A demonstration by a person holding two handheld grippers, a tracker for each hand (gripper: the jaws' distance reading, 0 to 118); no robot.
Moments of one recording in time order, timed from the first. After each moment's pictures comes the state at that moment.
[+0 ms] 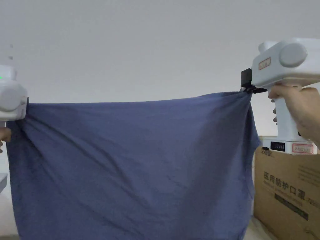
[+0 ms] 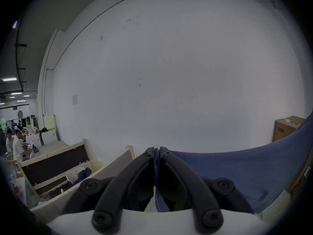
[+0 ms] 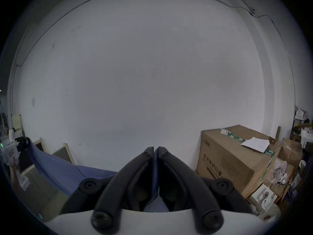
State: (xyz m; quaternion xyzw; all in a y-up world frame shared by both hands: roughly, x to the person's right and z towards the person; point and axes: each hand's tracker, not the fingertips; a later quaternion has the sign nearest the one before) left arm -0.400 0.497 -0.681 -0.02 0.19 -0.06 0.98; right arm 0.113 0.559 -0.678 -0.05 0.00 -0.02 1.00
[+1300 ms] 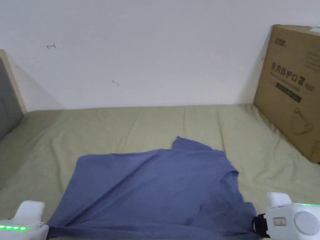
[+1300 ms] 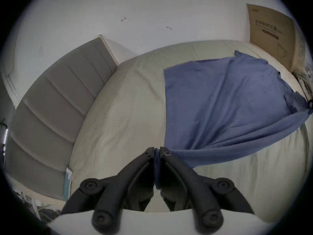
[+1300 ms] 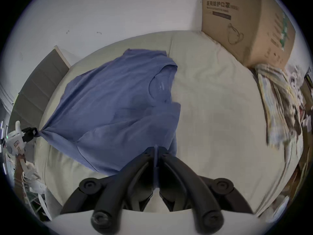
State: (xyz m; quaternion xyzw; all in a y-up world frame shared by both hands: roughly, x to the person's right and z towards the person) left arm -0.405 0.049 -0.431 -0.41 0.10 -0.13 0.90; right arm 0.158 0.035 -0.464 -0.49 0.04 -0.07 0.87
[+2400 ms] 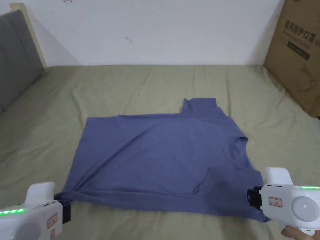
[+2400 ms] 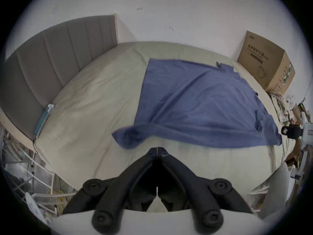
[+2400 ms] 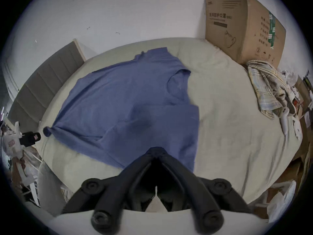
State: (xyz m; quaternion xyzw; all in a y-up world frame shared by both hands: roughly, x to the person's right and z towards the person) left arm -0.392 0.028 -0.264 -0.43 0.06 0.05 0.90; right arm 0.104 0.025 -0.328 -0.44 0.07 -0.04 0.89
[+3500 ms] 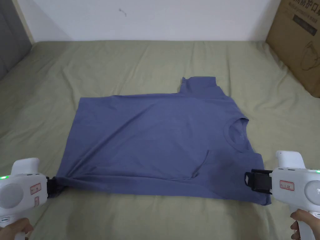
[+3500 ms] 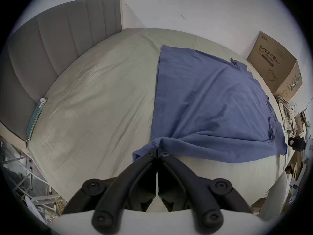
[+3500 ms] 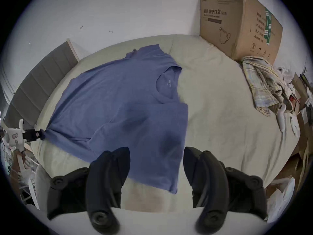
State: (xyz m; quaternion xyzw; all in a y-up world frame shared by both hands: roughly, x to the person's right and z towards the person) left arm -0.437 0.010 -0.321 -0.46 0.07 0.08 0.88; right arm 0.134 0.026 -0.334 -0.45 0.03 -0.04 0.89
